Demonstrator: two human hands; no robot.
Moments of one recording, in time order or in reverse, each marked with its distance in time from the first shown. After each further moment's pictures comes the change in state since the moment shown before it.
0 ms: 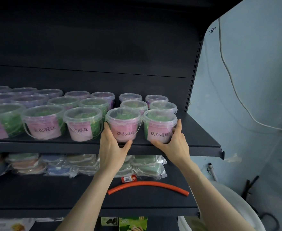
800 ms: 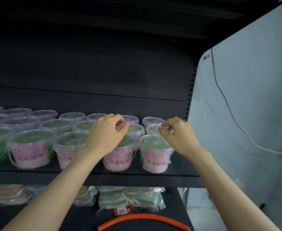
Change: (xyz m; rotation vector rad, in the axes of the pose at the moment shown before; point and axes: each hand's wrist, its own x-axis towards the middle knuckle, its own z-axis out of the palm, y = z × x) left_hand 0.101 0.071 -0.050 0.163 -0.011 0.412; right_hand 0.075 -0.062 -0.067 -0.207 0.046 -0.334
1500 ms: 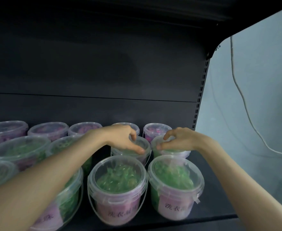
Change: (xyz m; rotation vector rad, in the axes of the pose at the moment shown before) left_hand 0.122 -0.066 0.092 0.142 -0.952 0.056; right_hand 0.110 0.053 0.059 -0.278 -0.627 0.279
